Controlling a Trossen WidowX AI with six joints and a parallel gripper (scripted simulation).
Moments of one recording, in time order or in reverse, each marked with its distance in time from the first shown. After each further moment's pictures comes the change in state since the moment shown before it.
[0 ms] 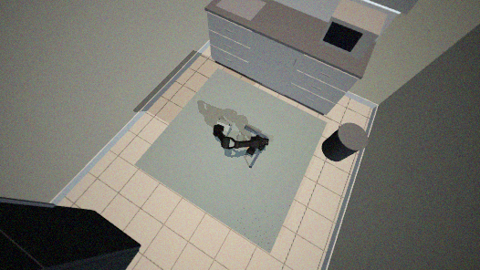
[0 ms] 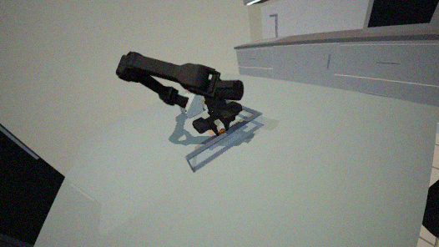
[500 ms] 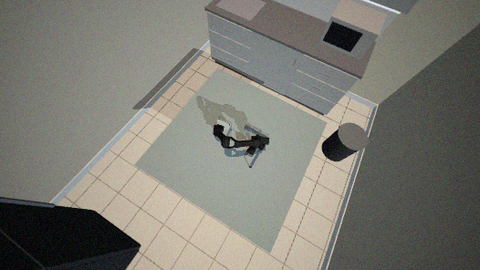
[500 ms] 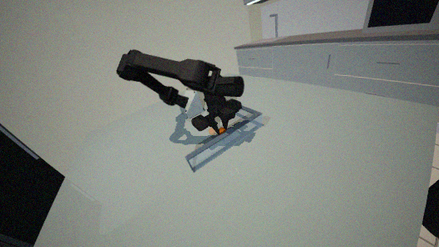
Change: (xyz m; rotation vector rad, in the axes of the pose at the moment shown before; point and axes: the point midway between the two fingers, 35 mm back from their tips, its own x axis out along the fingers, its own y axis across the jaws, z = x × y) arm -0.011 -0.001 0.001 -0.013 0.007 -0.010
